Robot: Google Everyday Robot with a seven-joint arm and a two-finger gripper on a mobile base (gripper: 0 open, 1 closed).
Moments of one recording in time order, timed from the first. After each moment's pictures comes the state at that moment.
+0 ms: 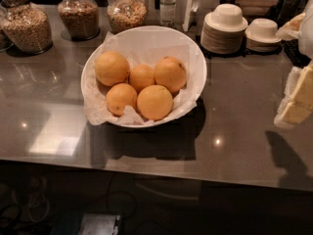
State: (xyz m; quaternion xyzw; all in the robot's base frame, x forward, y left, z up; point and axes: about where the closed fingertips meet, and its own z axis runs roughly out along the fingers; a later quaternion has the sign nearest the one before) arm 0.439 -0.213 0.990 -0.60 0.78 -0.05 0.18
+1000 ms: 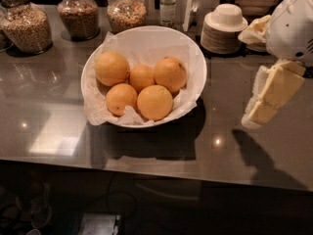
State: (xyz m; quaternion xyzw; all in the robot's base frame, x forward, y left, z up) arm 0.438 -0.153 0.988 -0.64 0.74 0.04 0.22
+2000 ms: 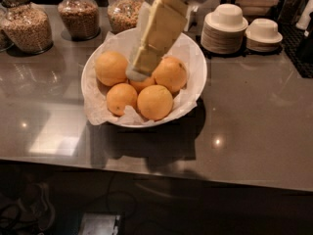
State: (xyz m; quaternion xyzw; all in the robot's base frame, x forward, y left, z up) arm 0.450 0.043 1.077 -0.72 0.59 0.12 0.35
